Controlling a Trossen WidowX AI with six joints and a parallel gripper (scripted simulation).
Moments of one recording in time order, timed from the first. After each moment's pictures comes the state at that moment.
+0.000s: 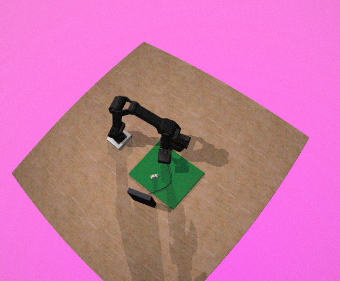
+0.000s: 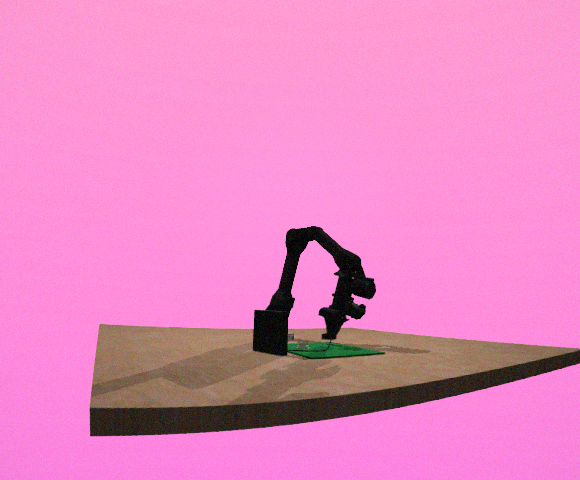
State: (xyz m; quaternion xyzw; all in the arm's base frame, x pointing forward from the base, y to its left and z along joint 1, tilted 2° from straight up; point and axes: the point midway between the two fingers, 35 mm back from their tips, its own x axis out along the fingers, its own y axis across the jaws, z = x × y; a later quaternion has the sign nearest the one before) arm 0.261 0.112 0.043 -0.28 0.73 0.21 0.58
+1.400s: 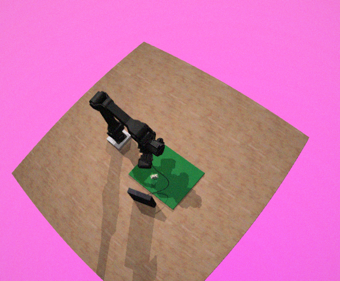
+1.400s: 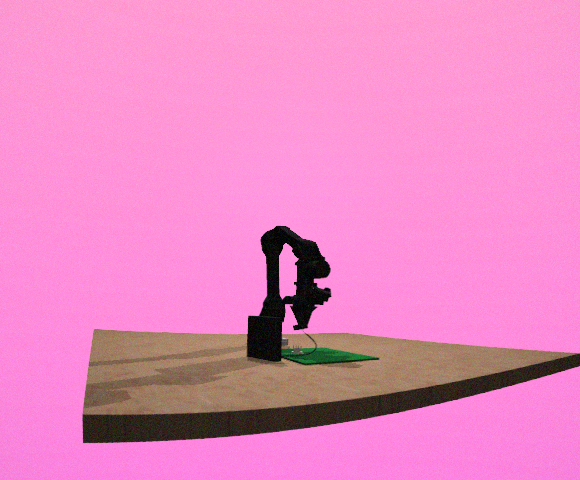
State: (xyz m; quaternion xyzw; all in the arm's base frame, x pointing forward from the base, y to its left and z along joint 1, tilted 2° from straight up) arm 0.247 0.030 0.097 -0.26 0.66 0.23 0.66
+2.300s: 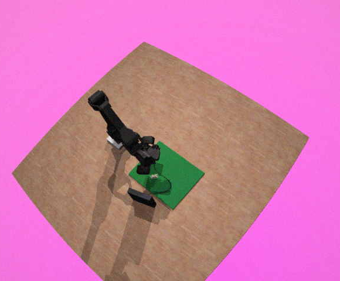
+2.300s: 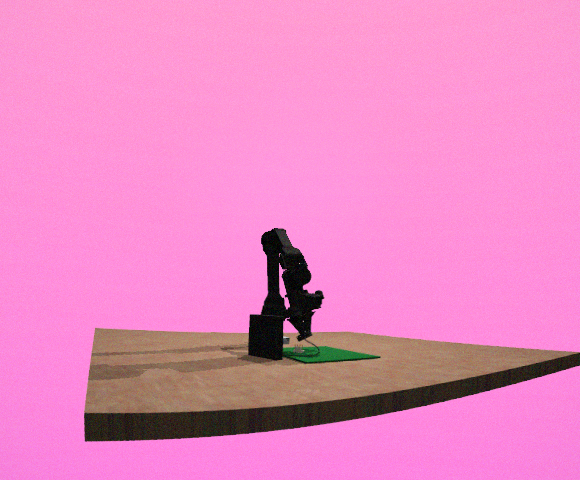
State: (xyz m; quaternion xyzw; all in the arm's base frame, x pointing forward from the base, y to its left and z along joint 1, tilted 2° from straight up) arm 0.254 0.023 0.065 -0.16 0.59 0.29 0.74
